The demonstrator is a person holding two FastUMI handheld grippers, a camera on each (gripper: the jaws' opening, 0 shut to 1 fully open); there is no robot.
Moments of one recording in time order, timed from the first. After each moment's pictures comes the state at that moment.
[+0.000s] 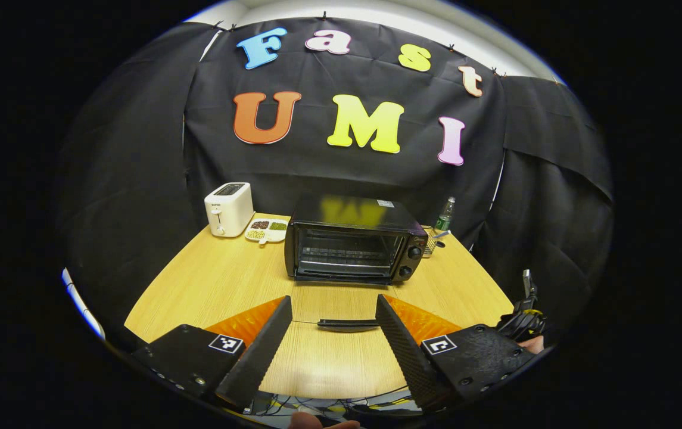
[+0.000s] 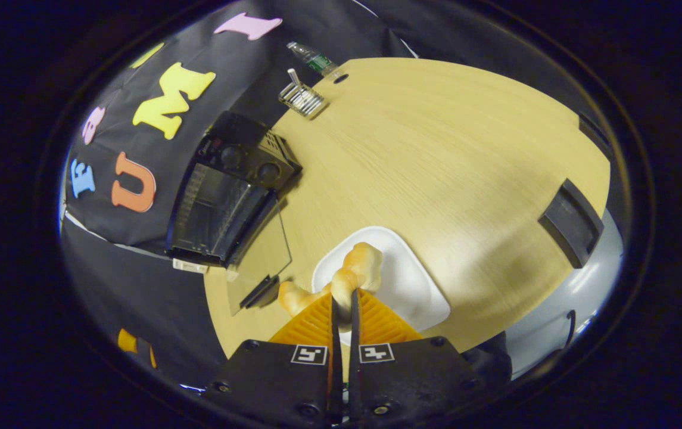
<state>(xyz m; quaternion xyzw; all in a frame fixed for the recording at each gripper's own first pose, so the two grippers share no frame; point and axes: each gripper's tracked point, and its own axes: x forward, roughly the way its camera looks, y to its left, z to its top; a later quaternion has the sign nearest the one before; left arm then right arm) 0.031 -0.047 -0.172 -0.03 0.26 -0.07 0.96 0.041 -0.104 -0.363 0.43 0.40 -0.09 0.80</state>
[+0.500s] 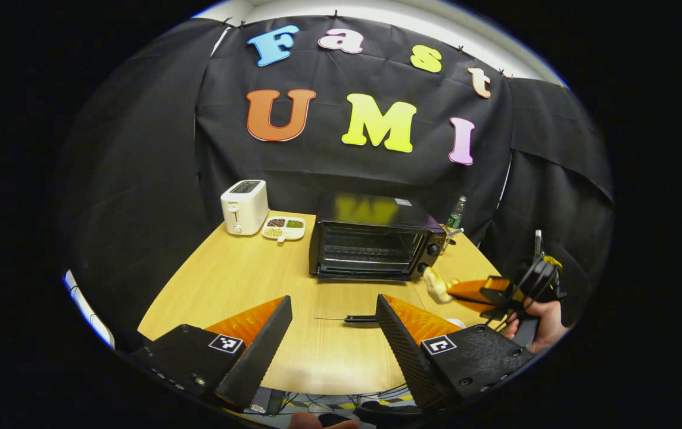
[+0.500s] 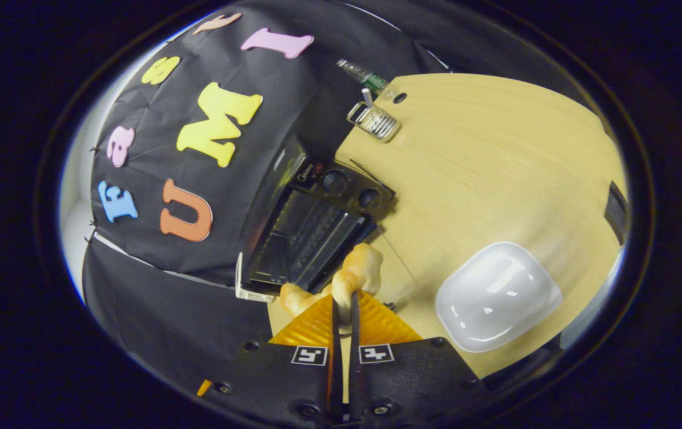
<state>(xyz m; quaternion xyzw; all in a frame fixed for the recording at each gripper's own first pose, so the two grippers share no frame) 0.022 0.010 -0.168 -0.02 0.27 -0.06 0.96 0.144 -0.029 -0.277 0.49 0.29 -0.02 0.82</state>
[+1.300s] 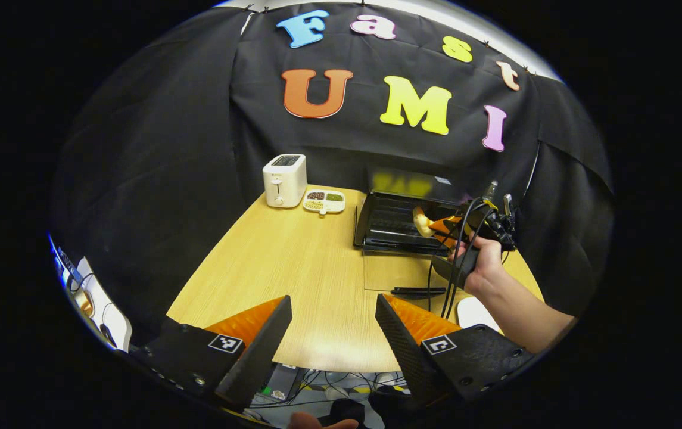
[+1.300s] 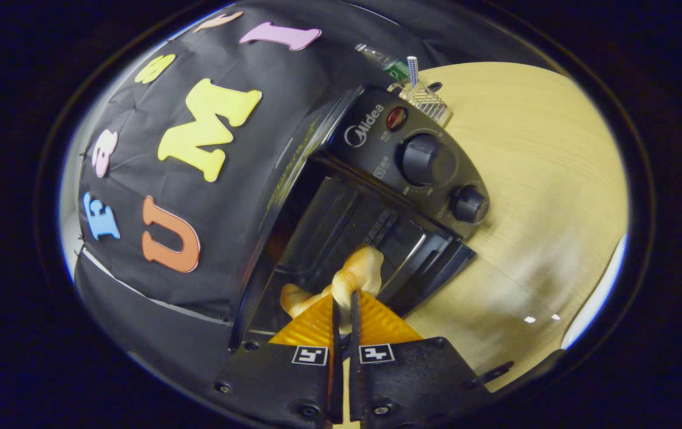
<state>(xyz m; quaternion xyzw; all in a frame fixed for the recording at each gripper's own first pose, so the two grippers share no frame) -0.013 0.078 -0.191 -0.02 0.33 0.01 0.94 0.333 0.018 -0.323 0.51 0.23 -0.07 0.83</state>
